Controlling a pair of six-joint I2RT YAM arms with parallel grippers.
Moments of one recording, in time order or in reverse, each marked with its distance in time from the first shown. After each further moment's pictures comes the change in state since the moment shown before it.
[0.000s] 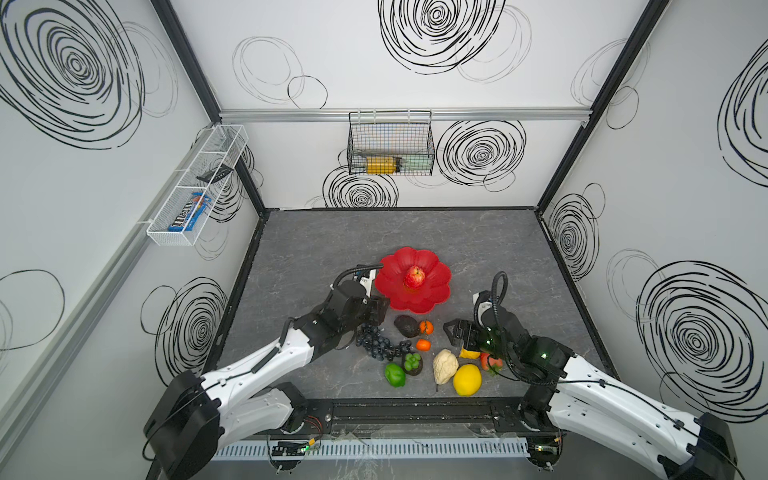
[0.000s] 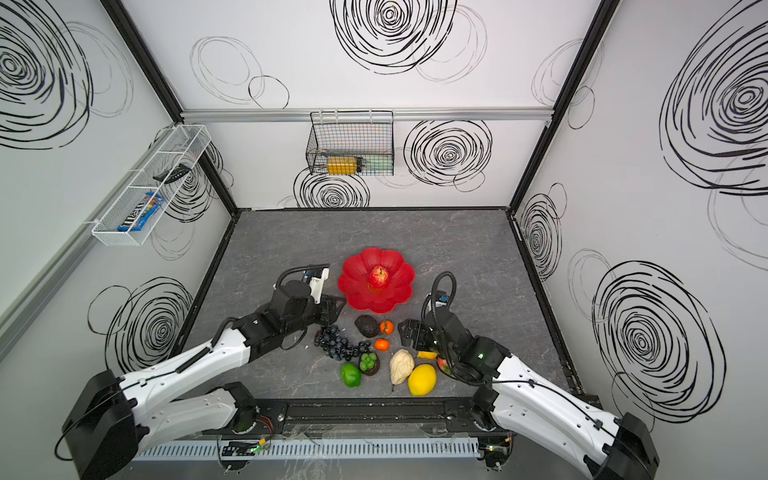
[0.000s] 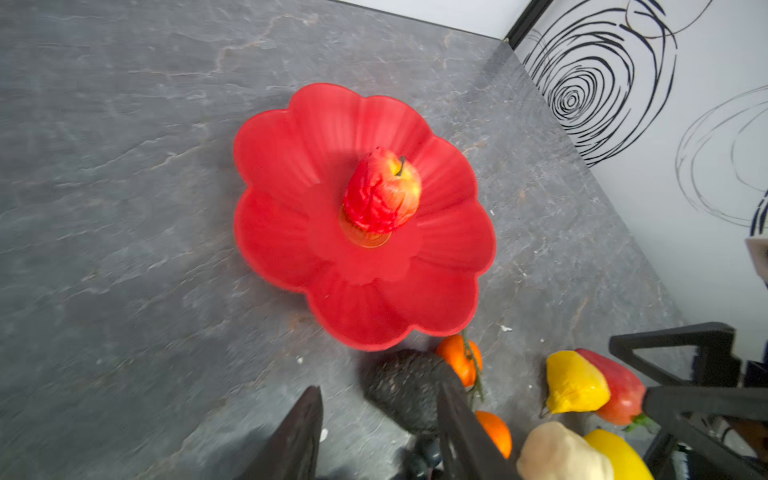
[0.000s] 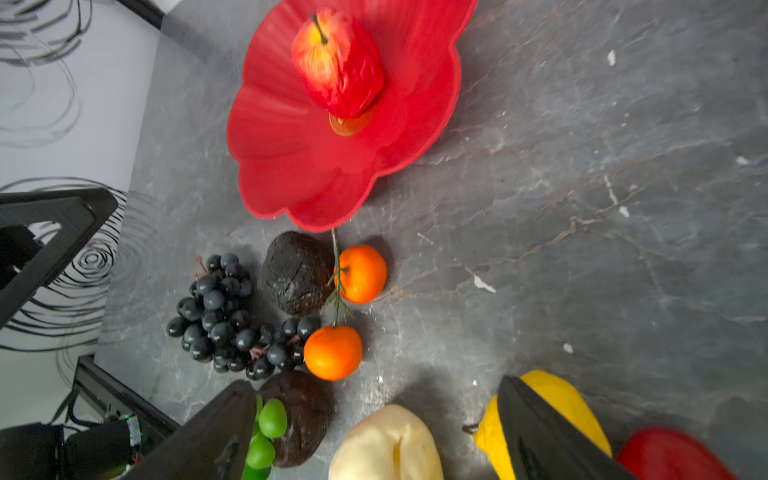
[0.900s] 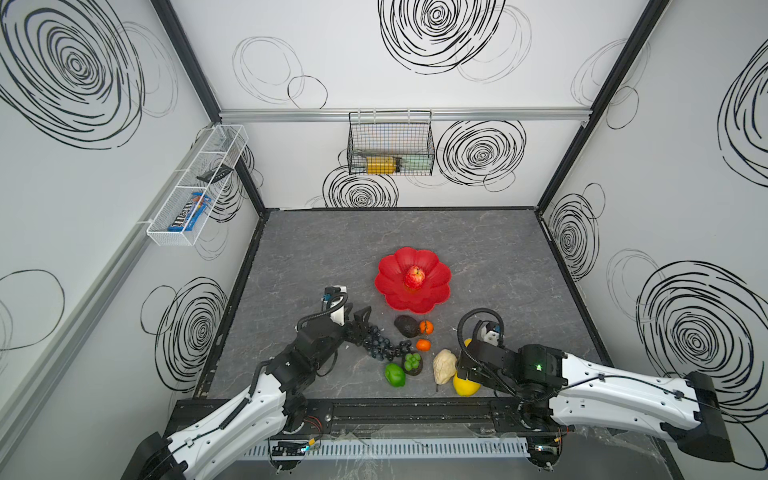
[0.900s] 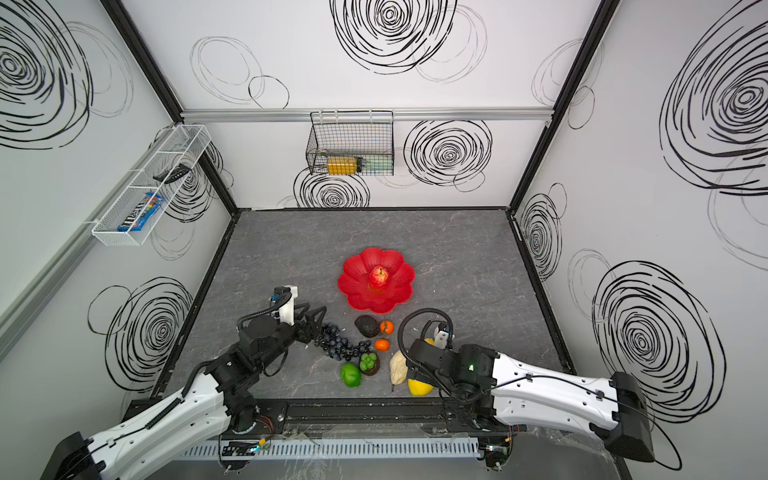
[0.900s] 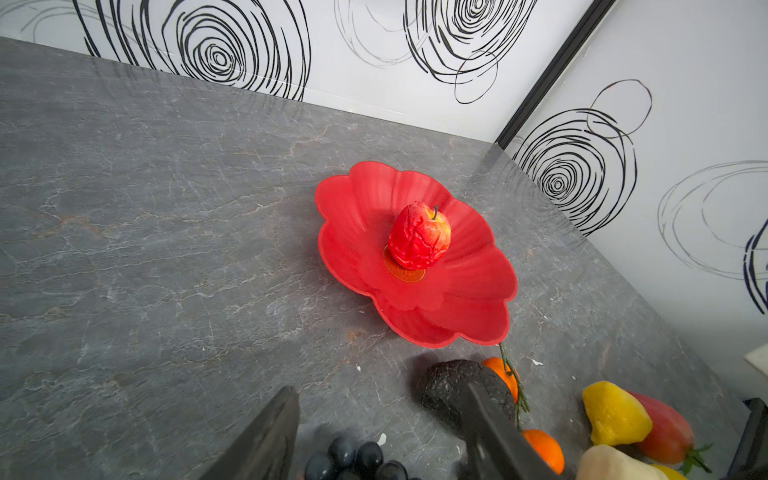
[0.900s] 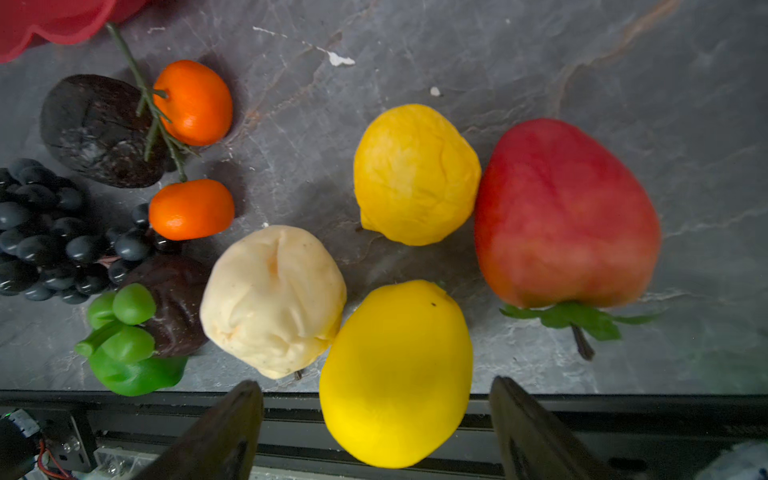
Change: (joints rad) left arm 0.035 -0.351 -0.306 0.198 -0.092 0.051; right arm 0.366 0.049 0.086 -0.483 0.102 0.573
